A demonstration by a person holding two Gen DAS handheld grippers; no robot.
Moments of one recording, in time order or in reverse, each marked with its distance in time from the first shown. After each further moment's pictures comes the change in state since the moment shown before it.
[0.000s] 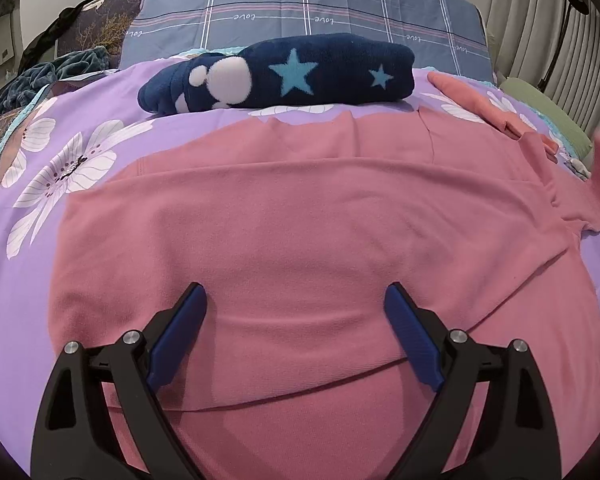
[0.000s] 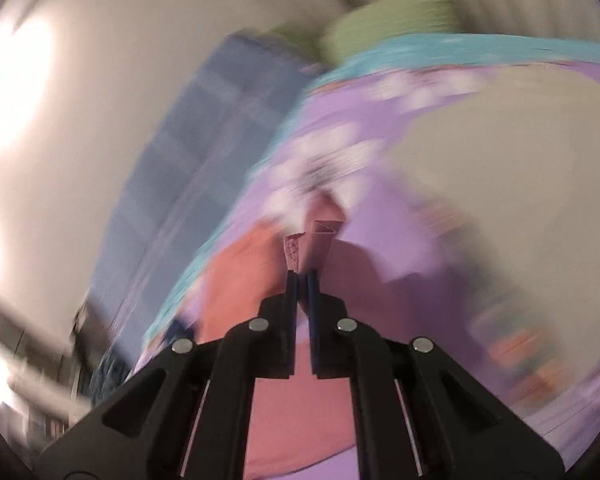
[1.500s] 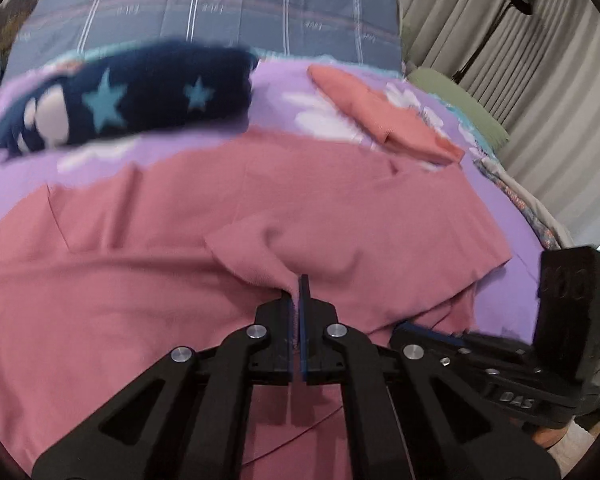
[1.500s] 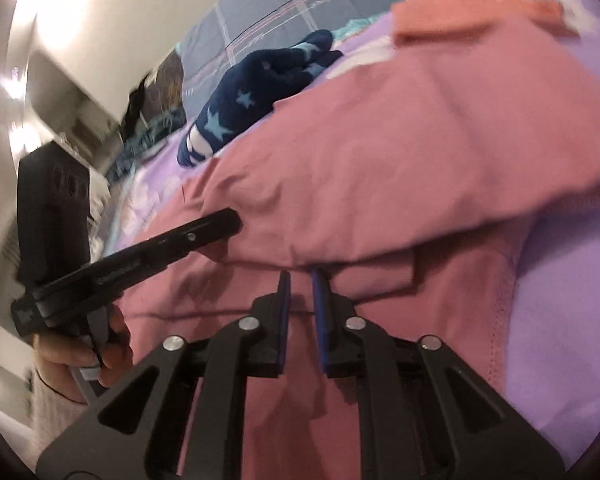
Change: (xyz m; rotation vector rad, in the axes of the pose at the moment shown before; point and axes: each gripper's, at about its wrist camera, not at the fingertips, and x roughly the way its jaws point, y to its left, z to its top) left arm 0.023 -0.099 0.062 0.078 0.033 -0.366; right arm 0.092 0.077 -0.250 -0.366 0.472 0.185
